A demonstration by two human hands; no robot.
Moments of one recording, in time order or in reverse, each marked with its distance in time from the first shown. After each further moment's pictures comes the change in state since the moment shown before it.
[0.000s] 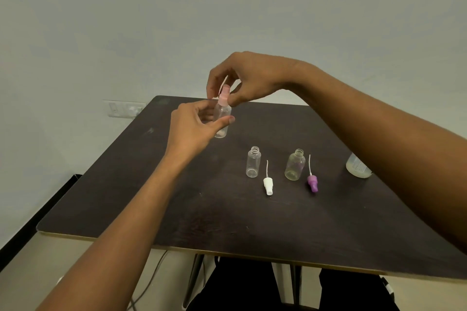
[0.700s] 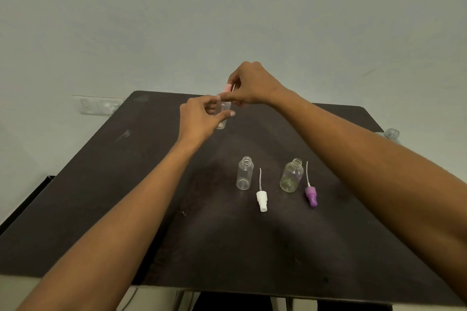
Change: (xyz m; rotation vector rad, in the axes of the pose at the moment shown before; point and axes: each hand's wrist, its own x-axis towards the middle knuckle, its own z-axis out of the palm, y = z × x) left_hand 0.079 -0.055 0.085 0.015 -0.048 -0.069; right_hand 0.042 0.114 0.064 0.067 0.297 0.403
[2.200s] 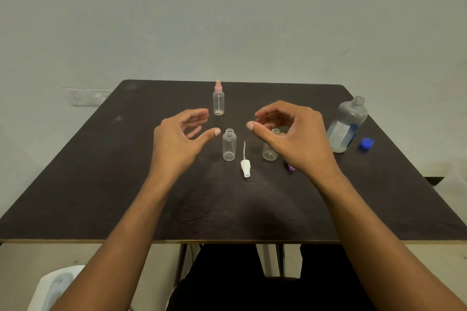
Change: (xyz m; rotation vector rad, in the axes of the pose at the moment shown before) left_hand -0.137 0.036 -0.046 -0.224 -0.074 -0.041; right_hand -0.237 -0.022 0.008 0.399 0.443 0.179
